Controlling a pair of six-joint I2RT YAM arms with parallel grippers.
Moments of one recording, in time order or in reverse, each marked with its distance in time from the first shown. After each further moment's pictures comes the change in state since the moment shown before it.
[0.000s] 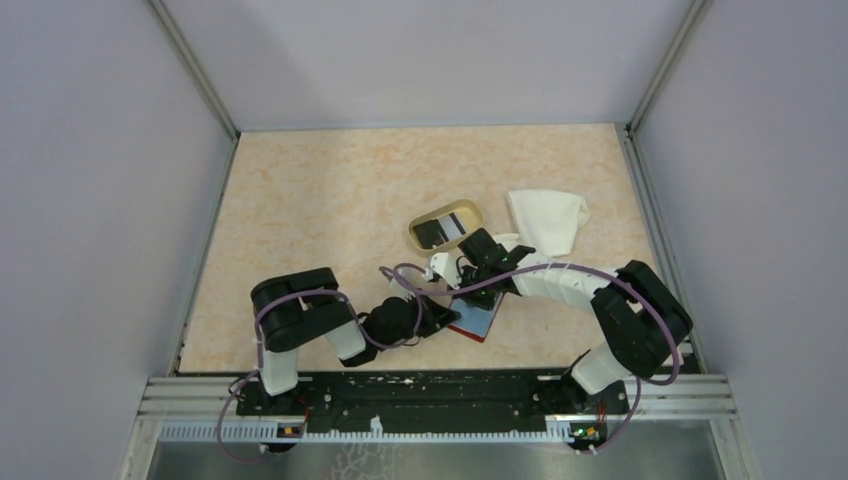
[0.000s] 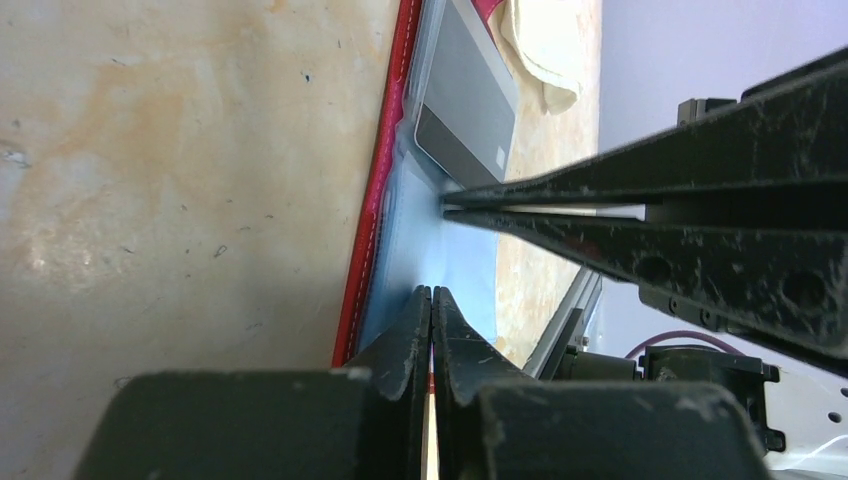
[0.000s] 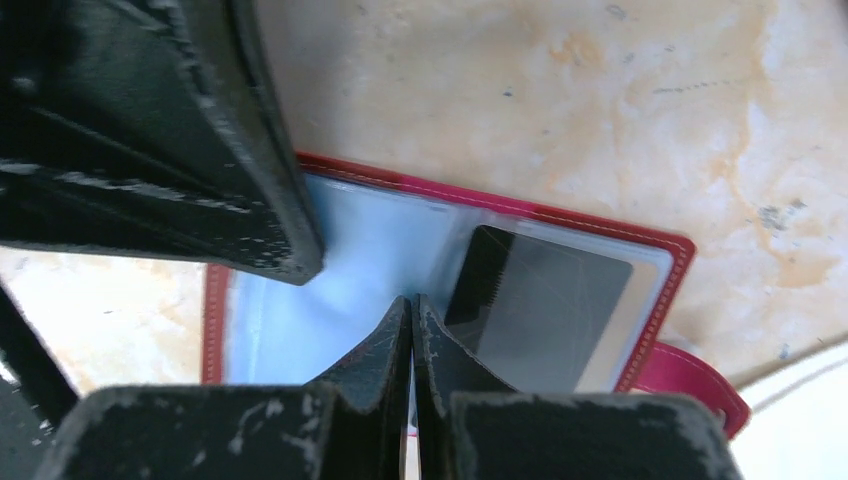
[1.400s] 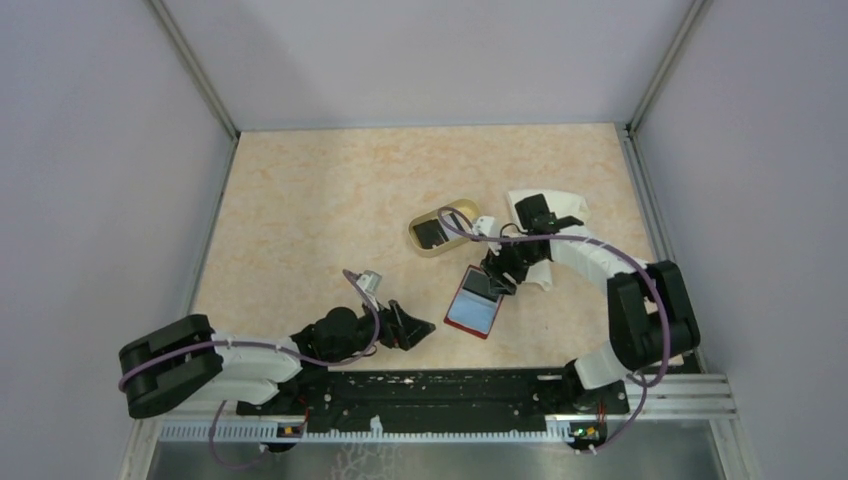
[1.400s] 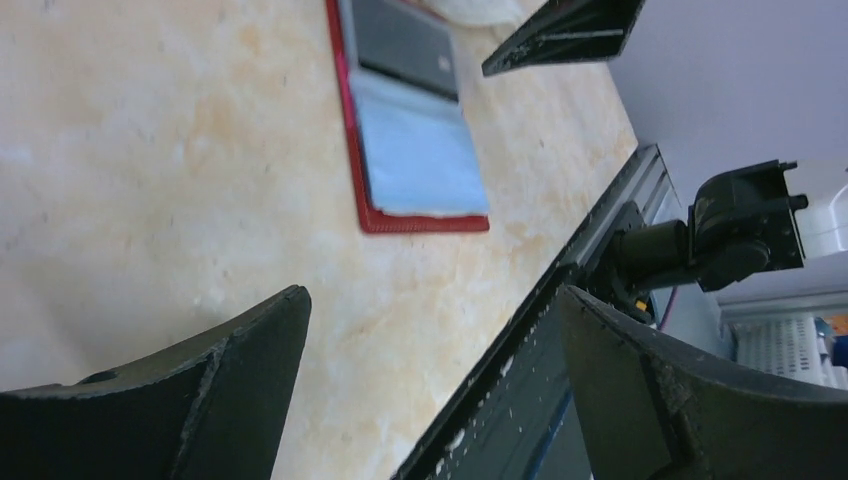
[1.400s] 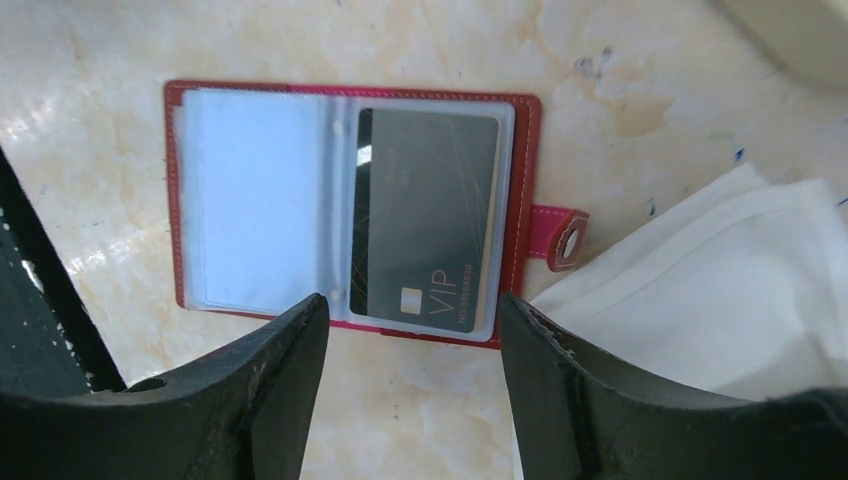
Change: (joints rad) left arm 0.011 -0.731 -0.271 -0.335 0.038 0.463; right arm -0.410 -0.061 0.086 -0.182 -0.332 -0.197
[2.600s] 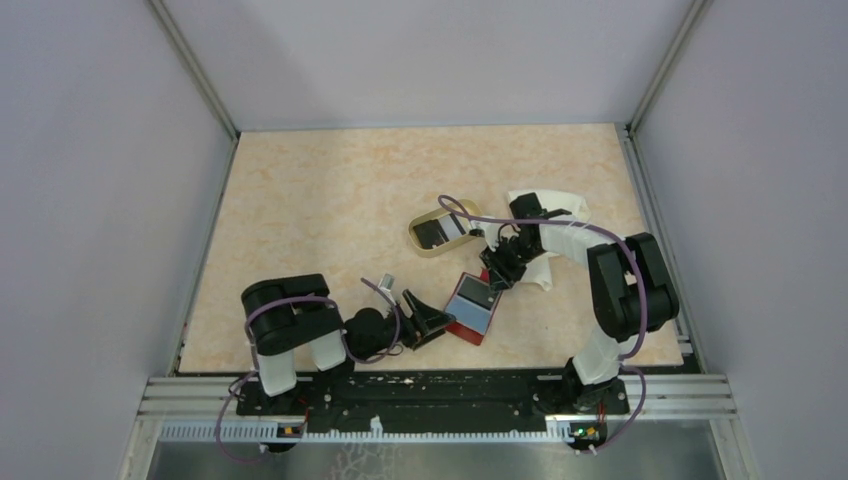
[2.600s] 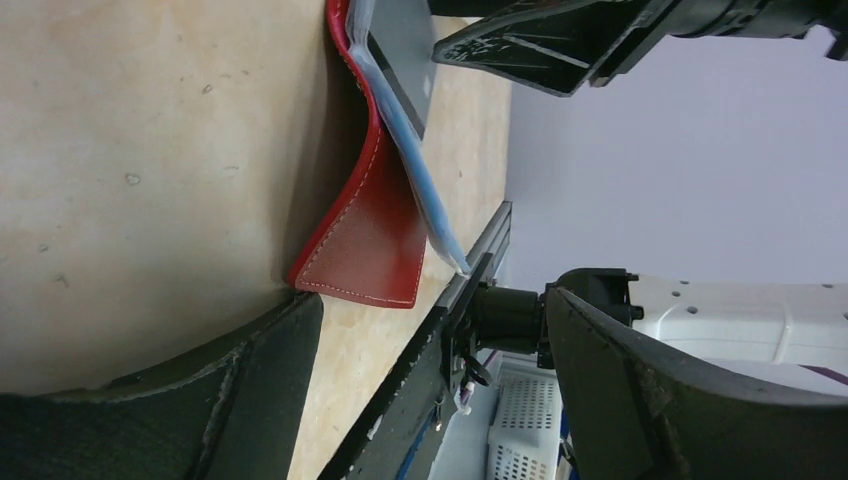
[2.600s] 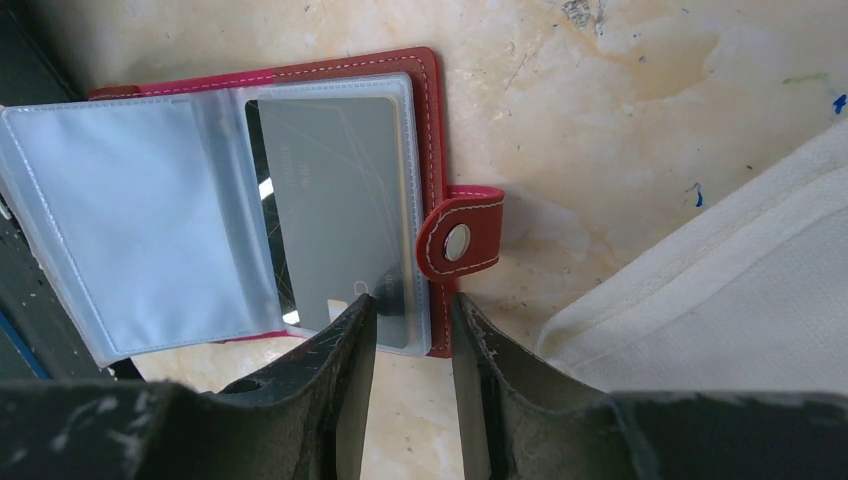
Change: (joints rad) left arm -0.012 0.647 0.087 0.514 0.048 -0.623; right arm -0.010 0.233 0.064 -0.011 0.015 0.152
